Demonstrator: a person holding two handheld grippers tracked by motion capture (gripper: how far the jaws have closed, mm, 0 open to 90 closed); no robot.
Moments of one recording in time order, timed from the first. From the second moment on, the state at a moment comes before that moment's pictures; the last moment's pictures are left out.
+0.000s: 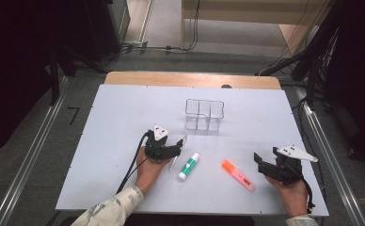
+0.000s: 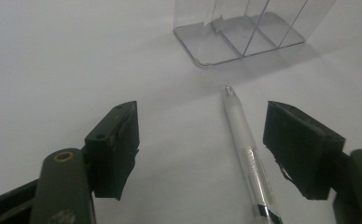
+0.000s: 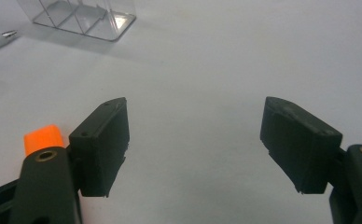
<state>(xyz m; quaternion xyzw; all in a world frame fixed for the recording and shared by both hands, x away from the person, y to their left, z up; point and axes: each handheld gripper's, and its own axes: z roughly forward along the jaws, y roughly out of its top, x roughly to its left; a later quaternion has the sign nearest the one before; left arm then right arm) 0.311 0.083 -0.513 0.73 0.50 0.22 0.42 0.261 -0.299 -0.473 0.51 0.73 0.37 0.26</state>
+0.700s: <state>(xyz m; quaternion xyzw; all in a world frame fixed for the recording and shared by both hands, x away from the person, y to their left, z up) 0.321 0.062 -0.517 0.75 0.48 0.20 0.40 0.261 -0.299 -0.473 0.51 0.73 0.37 0.26</state>
